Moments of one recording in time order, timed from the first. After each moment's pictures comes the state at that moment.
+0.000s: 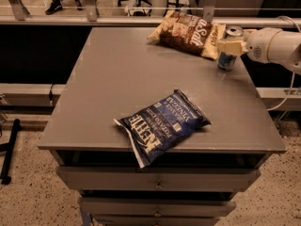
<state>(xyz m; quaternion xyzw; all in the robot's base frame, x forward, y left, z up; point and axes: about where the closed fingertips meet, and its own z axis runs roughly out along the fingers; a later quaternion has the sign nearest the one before) 0.730 -0.280 0.914 -0.28 0.74 0.11 0.60</state>
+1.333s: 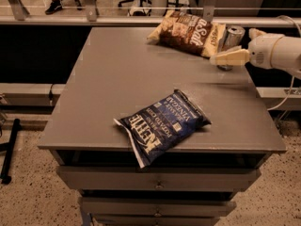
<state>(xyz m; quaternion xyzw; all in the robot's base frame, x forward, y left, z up) 0.709 -0.280 0.907 -0.29 0.74 0.13 0.59</state>
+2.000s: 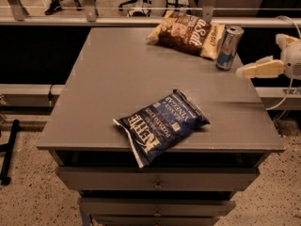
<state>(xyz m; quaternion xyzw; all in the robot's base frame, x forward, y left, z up) 0.633 -0.316 0.922 -0.31 0.74 0.12 0.58</state>
